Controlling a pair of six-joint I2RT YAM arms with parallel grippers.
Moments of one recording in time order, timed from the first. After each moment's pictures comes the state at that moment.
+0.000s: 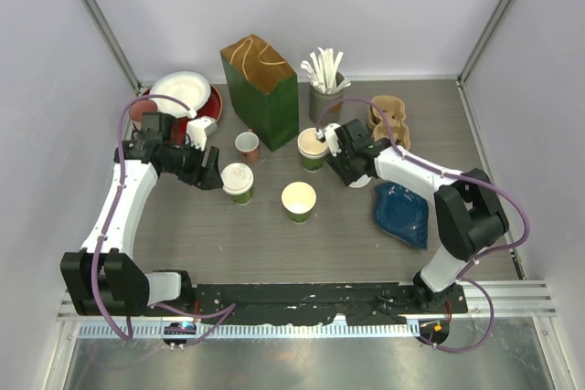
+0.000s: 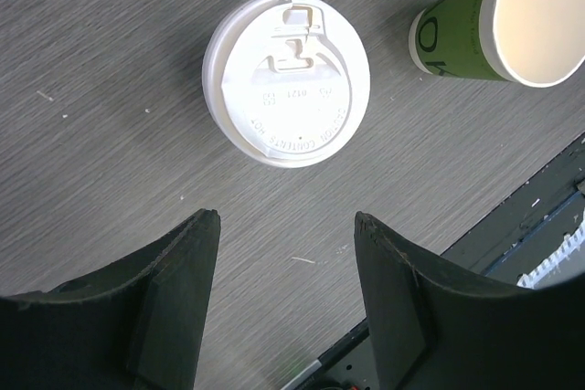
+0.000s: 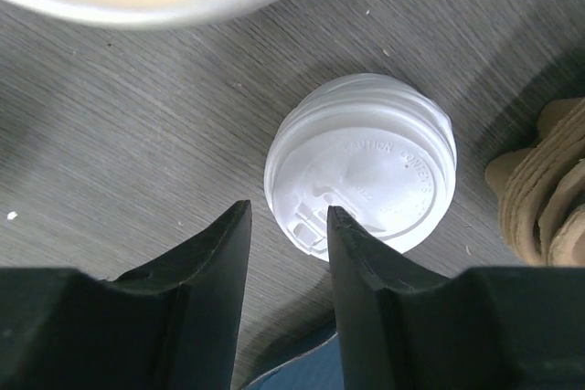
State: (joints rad) left arm -0.01 1.27 1.15 -0.95 0.56 0.34; right arm 0.52 1.66 1.11 -0.47 0.06 -0.23
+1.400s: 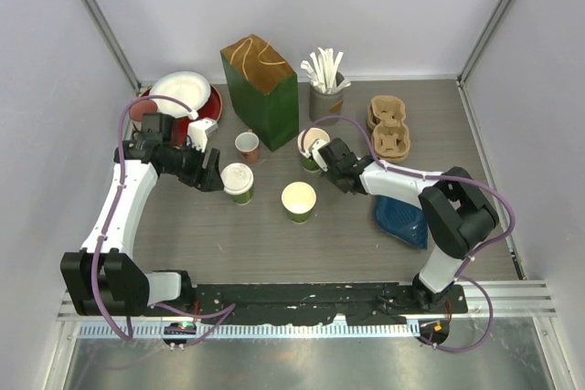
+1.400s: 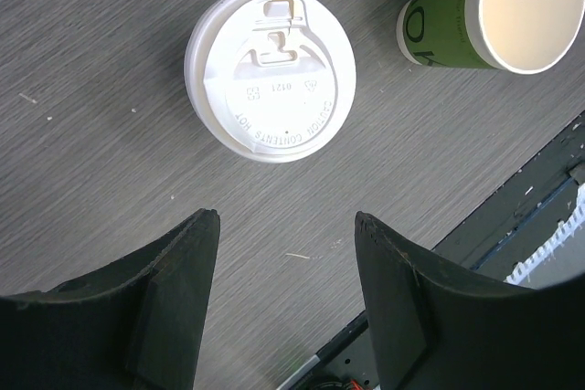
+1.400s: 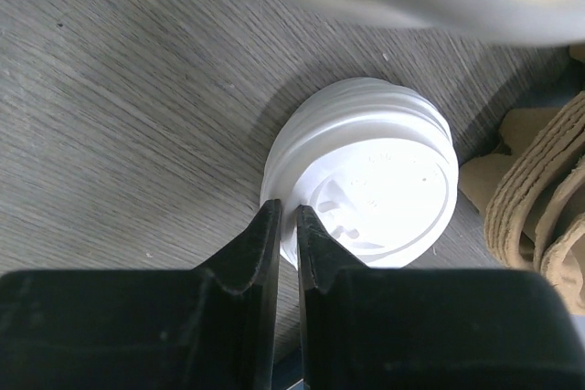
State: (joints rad) left arm -0.01 1.27 1.15 -0.97 0.59 0.37; right arm 0.65 1.70 1.00 -0.30 0.34 -0.32
